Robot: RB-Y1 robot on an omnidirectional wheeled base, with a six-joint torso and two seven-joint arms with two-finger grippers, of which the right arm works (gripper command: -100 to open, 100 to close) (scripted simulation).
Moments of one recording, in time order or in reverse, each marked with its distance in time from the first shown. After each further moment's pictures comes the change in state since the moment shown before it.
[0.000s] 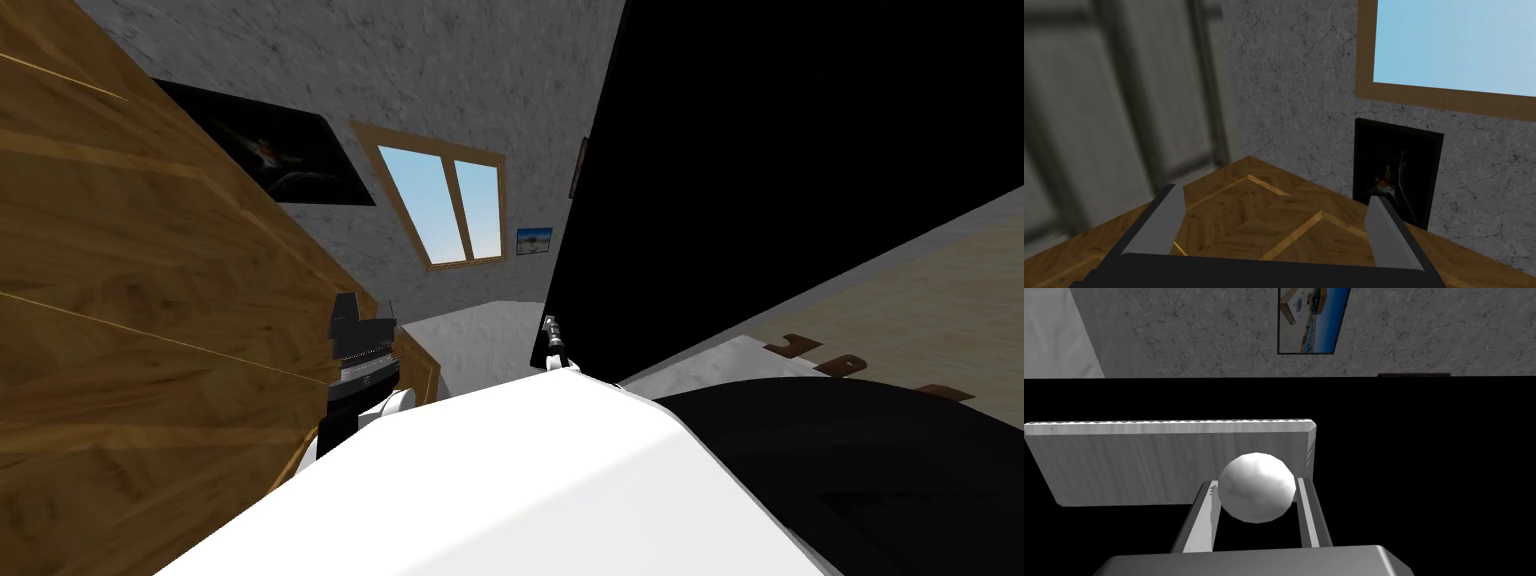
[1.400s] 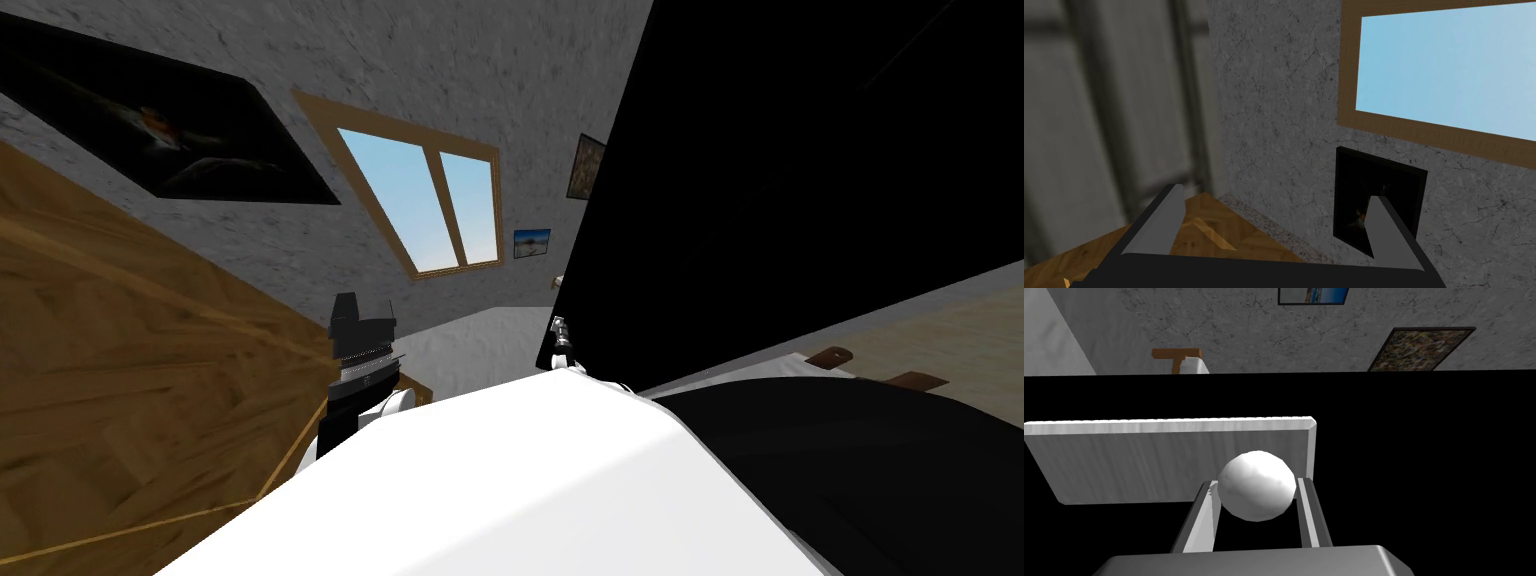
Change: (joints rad) arm -0.013 -0.037 -0.085 0.050 -0.054 -0.016 0.018
